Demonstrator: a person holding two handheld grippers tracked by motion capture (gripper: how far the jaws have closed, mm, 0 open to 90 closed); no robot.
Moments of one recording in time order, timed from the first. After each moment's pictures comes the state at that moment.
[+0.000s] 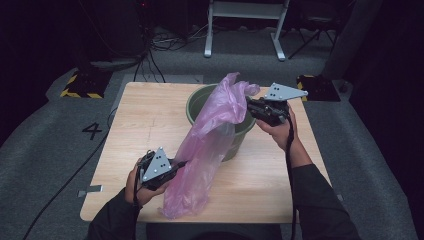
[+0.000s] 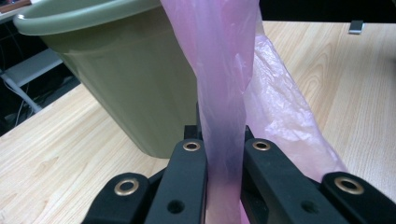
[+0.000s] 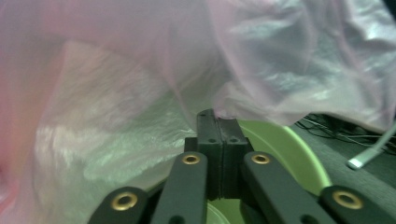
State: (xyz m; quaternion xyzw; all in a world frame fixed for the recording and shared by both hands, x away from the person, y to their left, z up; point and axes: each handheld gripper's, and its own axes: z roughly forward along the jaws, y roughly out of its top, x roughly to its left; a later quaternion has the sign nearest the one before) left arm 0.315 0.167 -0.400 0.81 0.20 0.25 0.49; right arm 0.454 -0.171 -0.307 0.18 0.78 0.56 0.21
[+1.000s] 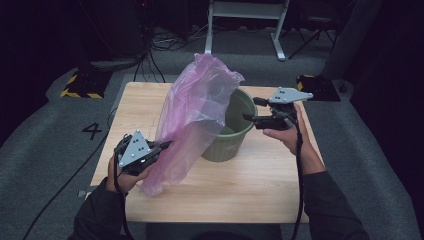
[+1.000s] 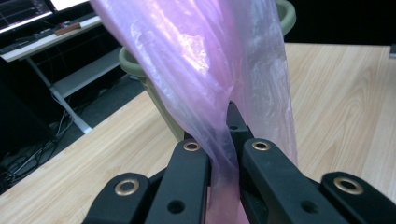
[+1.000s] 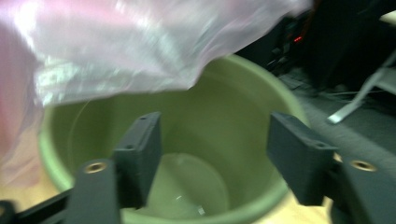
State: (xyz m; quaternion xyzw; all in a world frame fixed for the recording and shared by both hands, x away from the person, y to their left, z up) left arm 0.329 0.203 -0.359 0.79 0.21 0.29 0.50; right arm 0.445 -0.196 -0.306 0.25 0.79 0.51 0.23
